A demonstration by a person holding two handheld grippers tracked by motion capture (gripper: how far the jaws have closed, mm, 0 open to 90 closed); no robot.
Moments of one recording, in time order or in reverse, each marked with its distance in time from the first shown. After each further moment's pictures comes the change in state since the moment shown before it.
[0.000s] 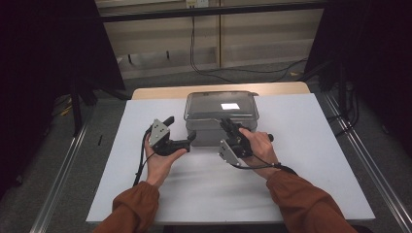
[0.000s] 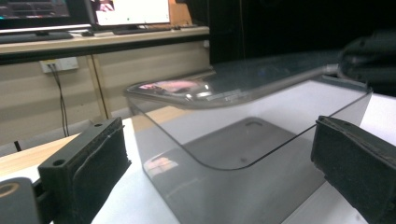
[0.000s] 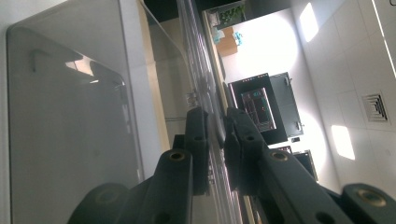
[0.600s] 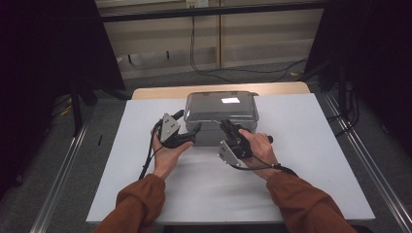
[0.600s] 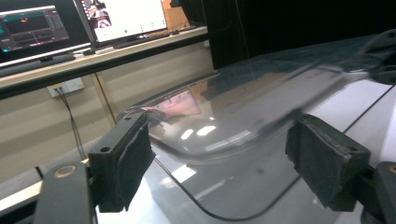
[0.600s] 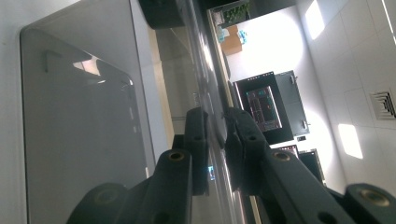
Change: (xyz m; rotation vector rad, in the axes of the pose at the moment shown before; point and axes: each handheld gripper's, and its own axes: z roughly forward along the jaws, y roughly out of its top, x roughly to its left) left arm 0.000 0.007 0.023 -0.005 0.024 0.134; right arm 0.005 0.000 -0.001 0.009 0.022 0.010
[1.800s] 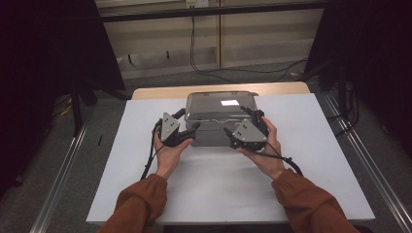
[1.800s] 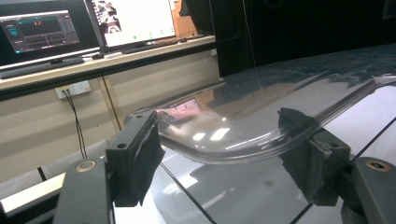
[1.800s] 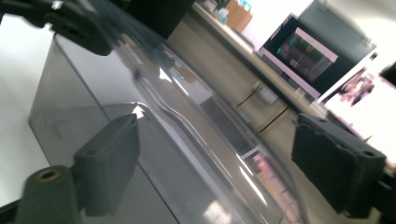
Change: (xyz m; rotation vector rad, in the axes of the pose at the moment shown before) left arm 0.001 -0.004 0.006 -0.042 0.019 -0.053; right arm -0.028 -0.031 -0.001 0.004 0.078 0.630
